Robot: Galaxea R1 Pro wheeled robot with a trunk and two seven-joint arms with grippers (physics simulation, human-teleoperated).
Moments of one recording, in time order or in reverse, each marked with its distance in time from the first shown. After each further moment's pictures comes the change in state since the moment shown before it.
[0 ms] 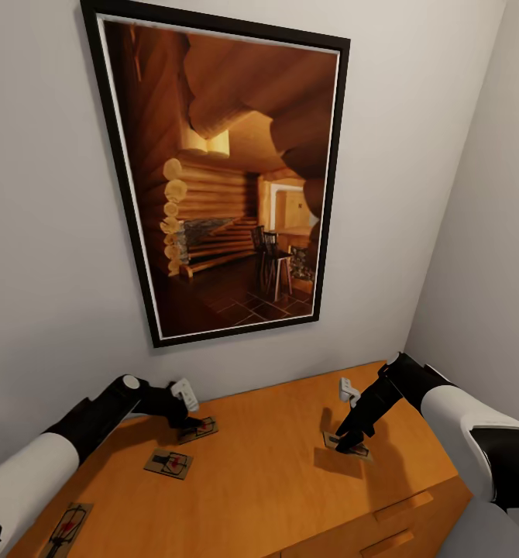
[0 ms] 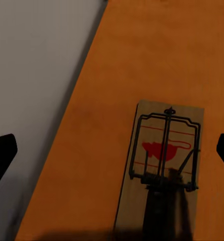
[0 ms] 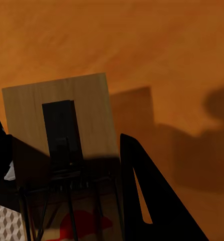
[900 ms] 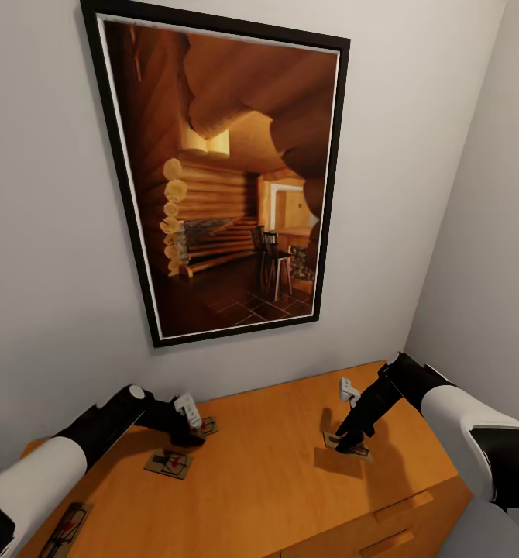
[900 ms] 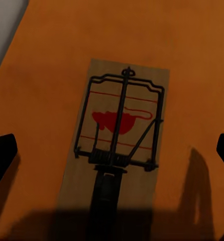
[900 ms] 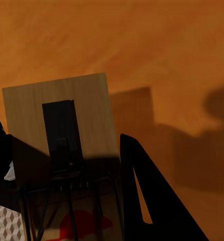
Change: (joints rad) left arm 0.000 -0.035 -0.036 0.106 -0.002 -0.007 -0.043; right arm 0.000 0.000 0.000 0.000 0.000 0.000 0.000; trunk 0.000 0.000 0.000
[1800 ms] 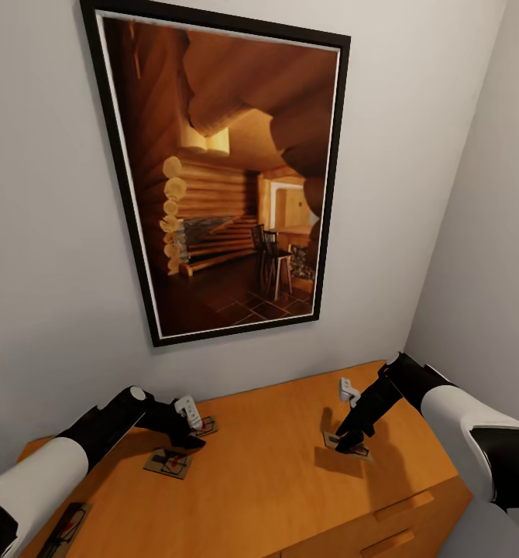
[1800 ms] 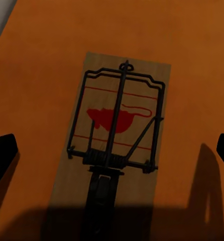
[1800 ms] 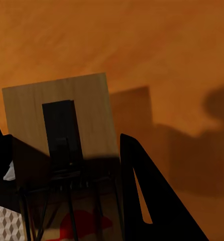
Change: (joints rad) left arm 0.000 -0.008 0.001 0.017 0.000 -0.001 0.001; right arm 0.000 0.000 0.001 0.000 0.000 0.000 0.000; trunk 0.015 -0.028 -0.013
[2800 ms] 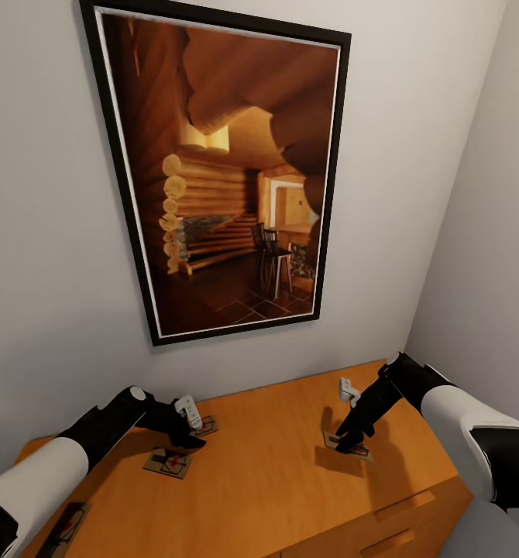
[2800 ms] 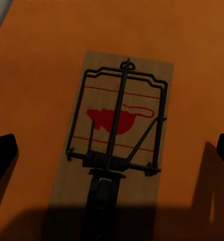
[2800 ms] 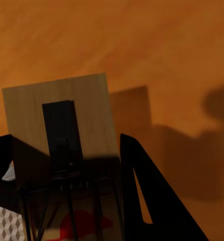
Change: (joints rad) left arm 0.000 -0.001 0.000 0.000 0.000 -0.001 -0.001; right arm 0.000 0.000 0.000 0.000 0.000 0.000 0.000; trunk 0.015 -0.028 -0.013
